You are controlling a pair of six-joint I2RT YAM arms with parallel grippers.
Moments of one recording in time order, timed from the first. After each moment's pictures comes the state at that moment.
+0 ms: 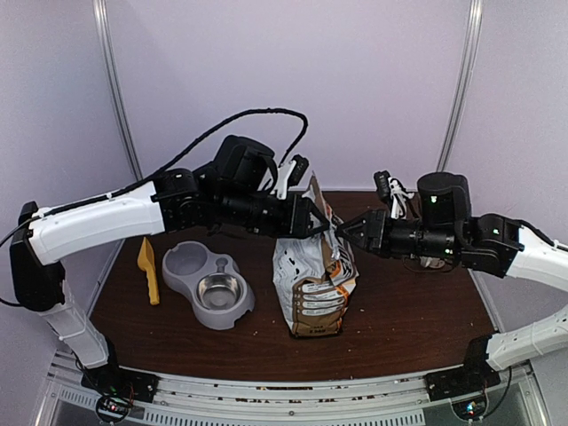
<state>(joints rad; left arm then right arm) -1.08 1.65 1.58 -0.43 0.13 -0.63 0.96 1.06 1.00 -0.31 0.01 0.84</state>
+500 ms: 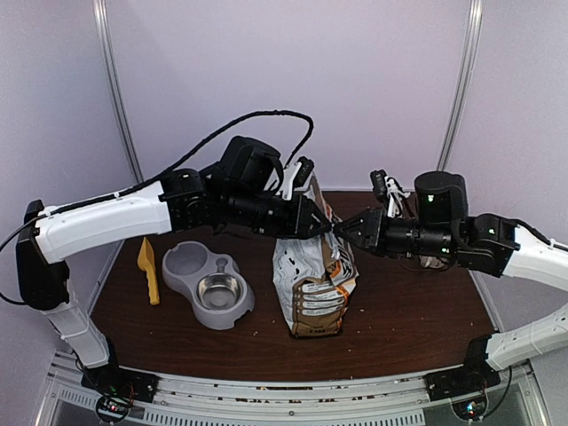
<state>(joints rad) -1.08 1.68 1.61 -0.43 0.15 -0.64 0.96 1.08 1.00 -0.27 -0.01 0.85</state>
